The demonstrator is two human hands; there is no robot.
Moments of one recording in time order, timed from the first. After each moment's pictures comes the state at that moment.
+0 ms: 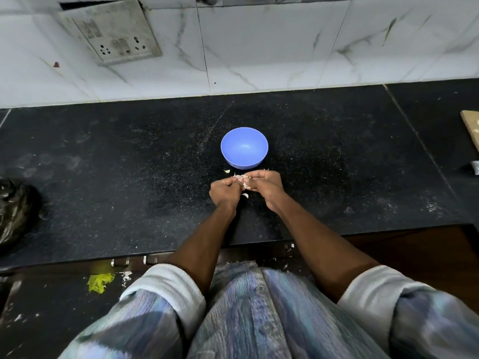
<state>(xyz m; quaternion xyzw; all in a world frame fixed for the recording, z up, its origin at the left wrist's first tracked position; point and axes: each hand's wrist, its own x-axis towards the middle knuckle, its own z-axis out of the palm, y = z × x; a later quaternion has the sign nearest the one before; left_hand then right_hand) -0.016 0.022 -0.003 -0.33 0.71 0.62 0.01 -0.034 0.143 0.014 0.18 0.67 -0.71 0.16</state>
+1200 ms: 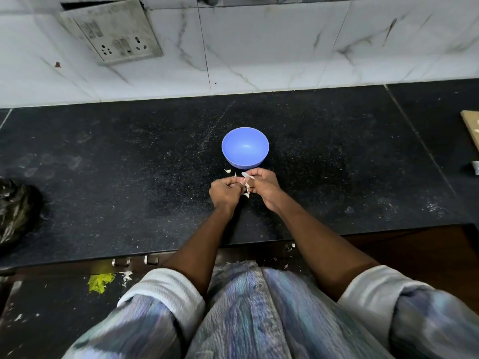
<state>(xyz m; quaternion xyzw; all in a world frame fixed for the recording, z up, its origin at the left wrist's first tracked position) -0.012 0.015 -0.005 -0.26 0.73 0.63 0.02 -0.038 0.134 0.013 0.19 0.68 -0.68 0.17</state>
